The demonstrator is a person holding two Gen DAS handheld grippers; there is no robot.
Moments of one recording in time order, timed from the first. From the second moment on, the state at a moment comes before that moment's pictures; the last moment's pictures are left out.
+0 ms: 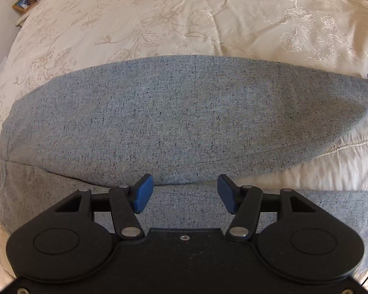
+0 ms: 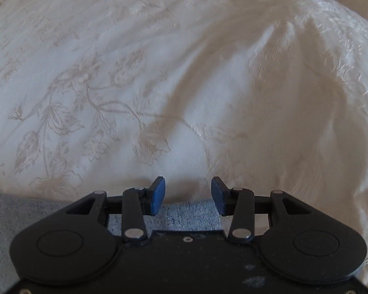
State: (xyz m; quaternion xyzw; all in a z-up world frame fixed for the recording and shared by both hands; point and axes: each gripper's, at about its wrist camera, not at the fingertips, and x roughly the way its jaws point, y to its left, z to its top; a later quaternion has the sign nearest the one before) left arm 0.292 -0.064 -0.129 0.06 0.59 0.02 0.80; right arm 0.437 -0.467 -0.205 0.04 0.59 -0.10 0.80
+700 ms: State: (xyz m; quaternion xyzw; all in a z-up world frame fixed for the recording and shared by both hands) left arm 0.291 -0.082 -0.130 0.07 0.59 0.00 0.80; right arm 0.374 -0.446 -0.123 0.23 0.55 0.01 0.80
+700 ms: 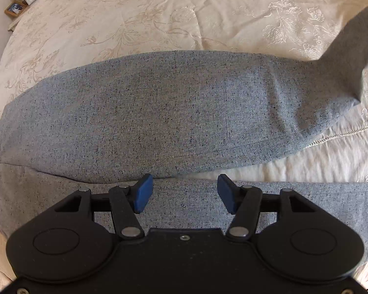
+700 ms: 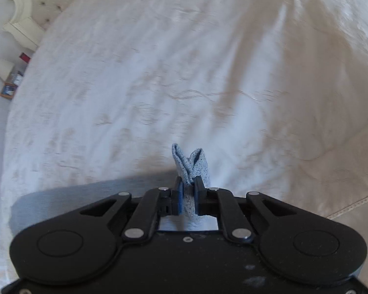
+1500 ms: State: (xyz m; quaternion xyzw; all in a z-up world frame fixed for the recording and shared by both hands) left arm 0.275 -0.073 -0.121 0.06 0.58 0.02 0.81; right arm 0.400 -0.505 -0.175 0.15 0.55 -0.15 0.81
